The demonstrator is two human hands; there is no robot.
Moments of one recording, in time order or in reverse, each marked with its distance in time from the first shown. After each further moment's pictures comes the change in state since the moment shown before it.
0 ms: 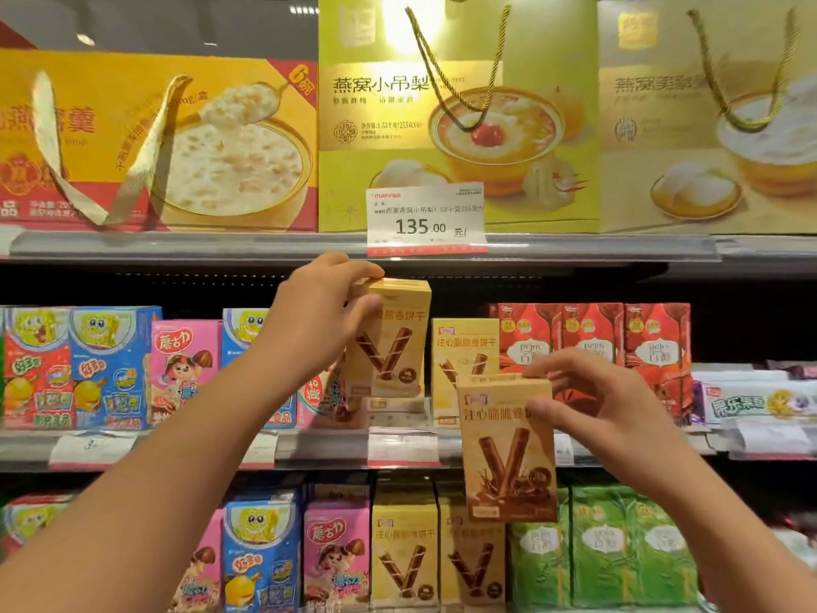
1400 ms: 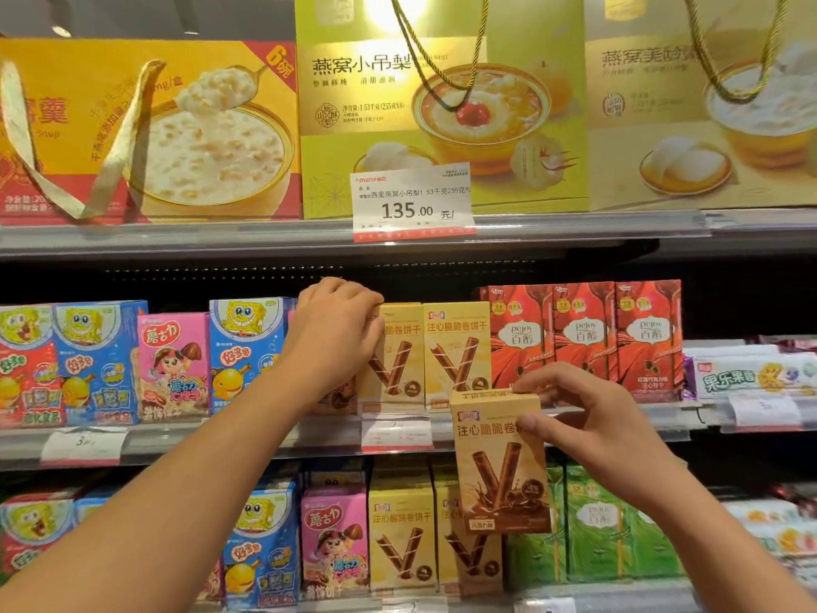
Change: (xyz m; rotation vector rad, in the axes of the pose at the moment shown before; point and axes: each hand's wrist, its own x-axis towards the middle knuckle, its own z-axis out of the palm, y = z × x) left_hand -0.003 -0.027 0.072 0.238 -0.033 0.104; right_hand -0.024 0.023 0.012 0.010 -0.037 0.082
